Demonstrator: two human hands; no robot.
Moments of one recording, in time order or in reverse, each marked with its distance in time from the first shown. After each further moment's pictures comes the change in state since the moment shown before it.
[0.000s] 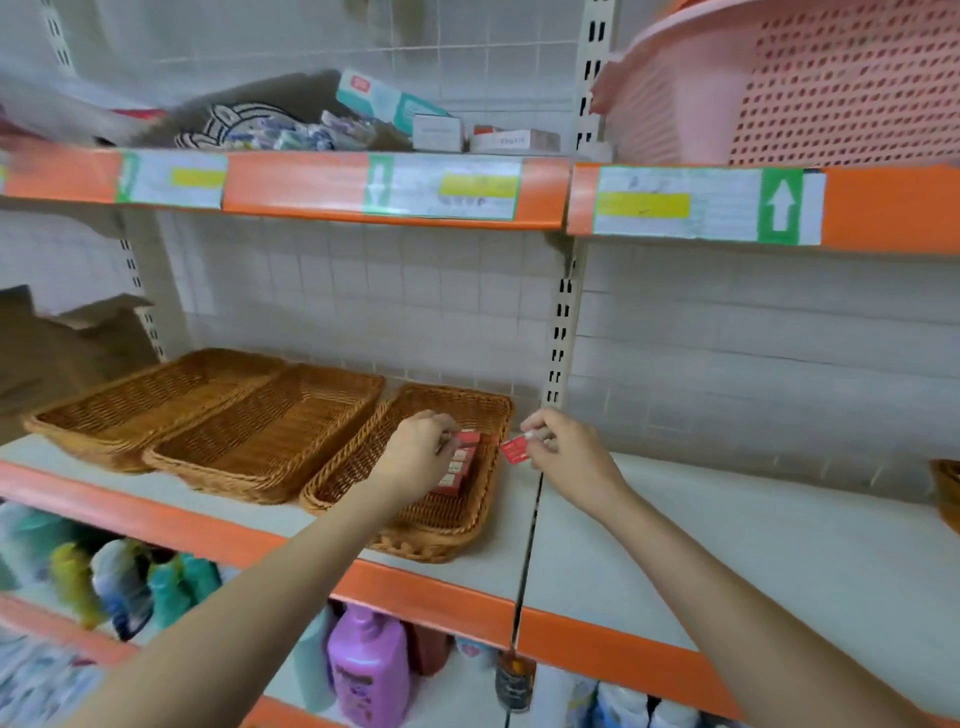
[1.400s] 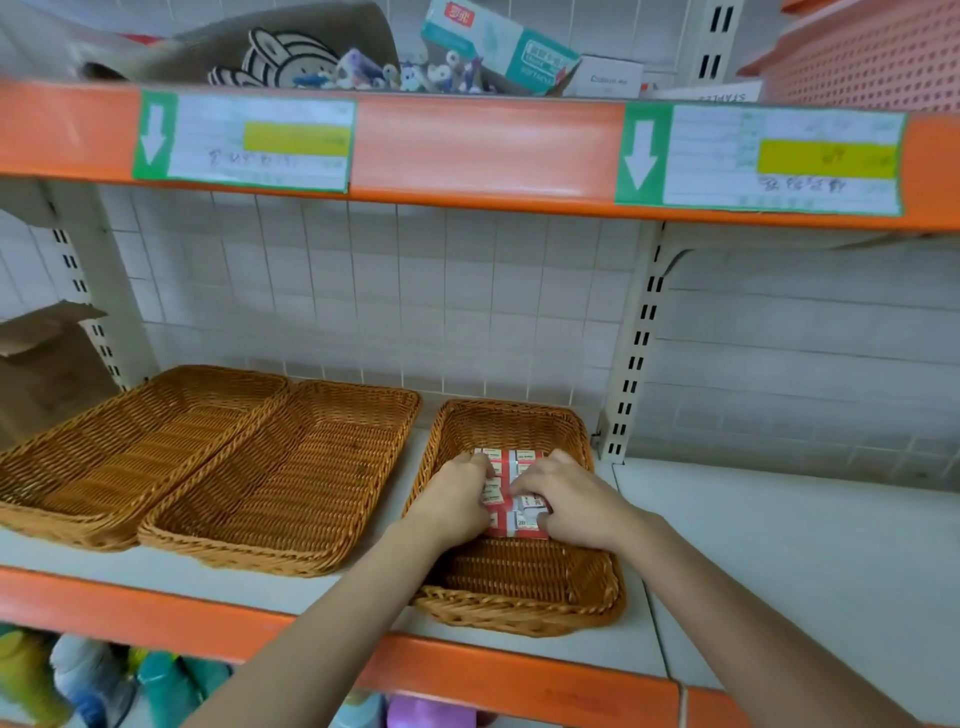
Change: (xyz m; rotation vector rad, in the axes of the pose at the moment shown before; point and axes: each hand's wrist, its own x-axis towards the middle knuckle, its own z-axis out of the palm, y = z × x) left_hand 0.034 -0.091 0.013 -0.033 -0.350 -0.005; right_hand 0.066 -0.019 0.106 -0.565 -0.388 -0.075
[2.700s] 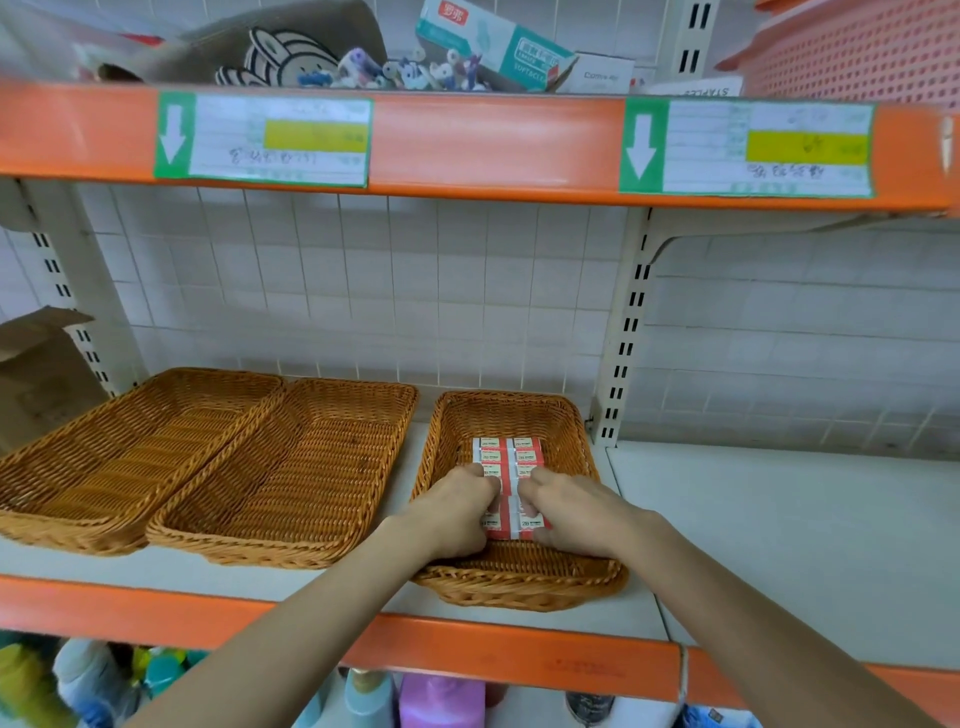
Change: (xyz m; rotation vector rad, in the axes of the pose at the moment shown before) left_hand -0.023 -0.002 -0.010 0.250 -0.207 0.226; right_hand -0.023 -0.031 -0.003 -0.201 -0.133 0.015
